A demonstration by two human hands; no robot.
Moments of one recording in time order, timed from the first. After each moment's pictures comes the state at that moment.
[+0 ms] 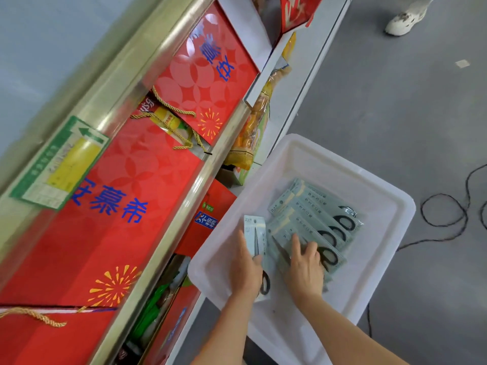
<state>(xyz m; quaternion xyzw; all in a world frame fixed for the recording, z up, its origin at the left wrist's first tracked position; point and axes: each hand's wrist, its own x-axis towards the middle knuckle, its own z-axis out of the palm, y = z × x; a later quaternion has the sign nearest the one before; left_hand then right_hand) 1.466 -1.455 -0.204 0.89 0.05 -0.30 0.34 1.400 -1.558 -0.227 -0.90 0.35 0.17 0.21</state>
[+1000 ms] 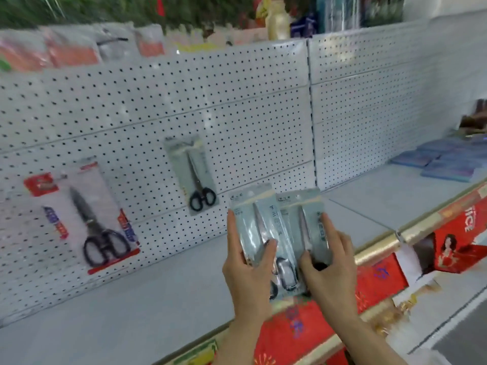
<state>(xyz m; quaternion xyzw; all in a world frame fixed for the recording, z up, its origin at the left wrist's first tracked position) 1.463 -1.310 0.301 0.69 0.02 0.34 0.64 1.504 -1.422 0.256 -0.76 -0.05 -0.33 0.55</state>
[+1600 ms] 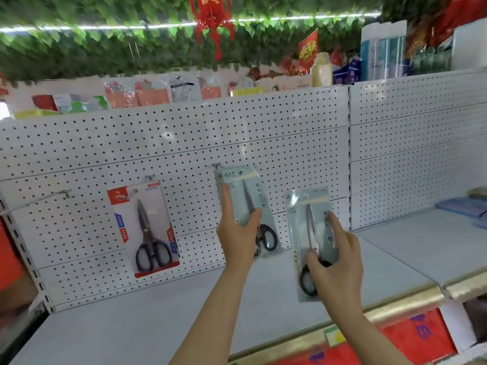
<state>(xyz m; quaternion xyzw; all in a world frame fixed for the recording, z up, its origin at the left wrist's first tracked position) 1.522 -1.225 0.378 0.70 0.04 0.46 0.54 1.513 -1.390 0.322 -0.71 -0.13 -0.31 0.61</state>
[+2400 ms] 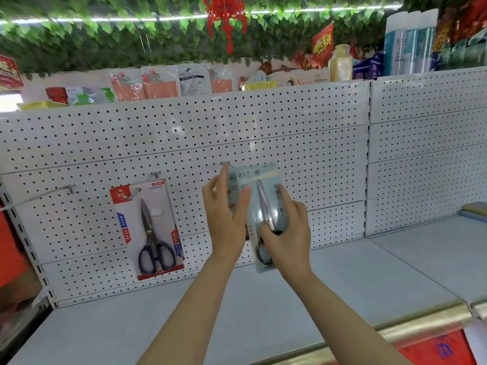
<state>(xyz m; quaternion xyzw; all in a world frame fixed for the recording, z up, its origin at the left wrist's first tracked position) 1.540 -1.178 0.405 0.74 0.00 0.52 0.43 1.557 -1.292 0.371 -0.70 -0.24 -0.27 0.62</state>
